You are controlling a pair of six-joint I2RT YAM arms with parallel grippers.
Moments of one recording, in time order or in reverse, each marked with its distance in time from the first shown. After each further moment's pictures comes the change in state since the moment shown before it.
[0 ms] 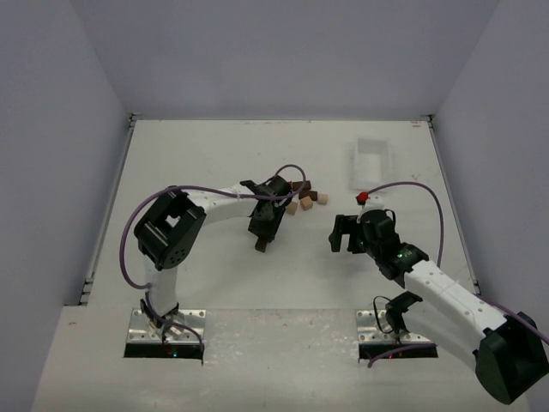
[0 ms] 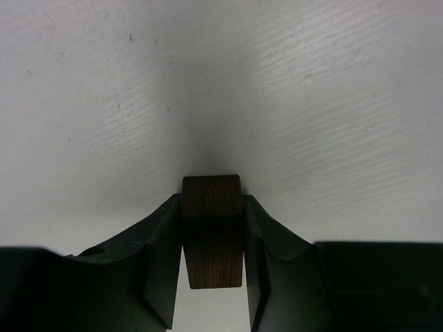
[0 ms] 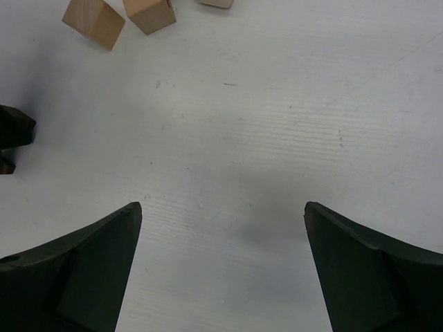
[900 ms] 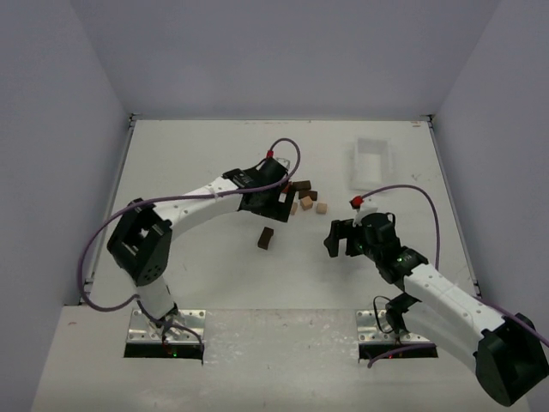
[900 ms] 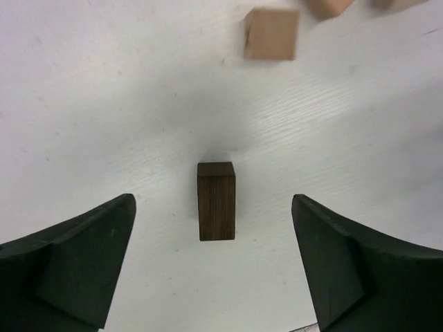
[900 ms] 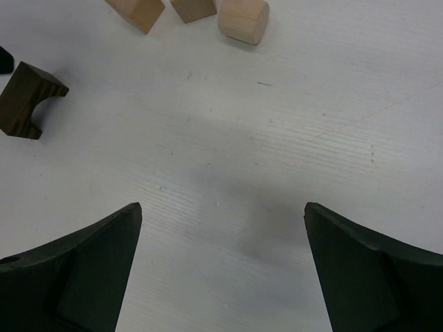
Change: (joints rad) left arm 0.008 -0.170 0.068 -0.010 -0.092 -0.019; right arm -0.006 -0.007 -0.053 0.093 -0.115 -0.088
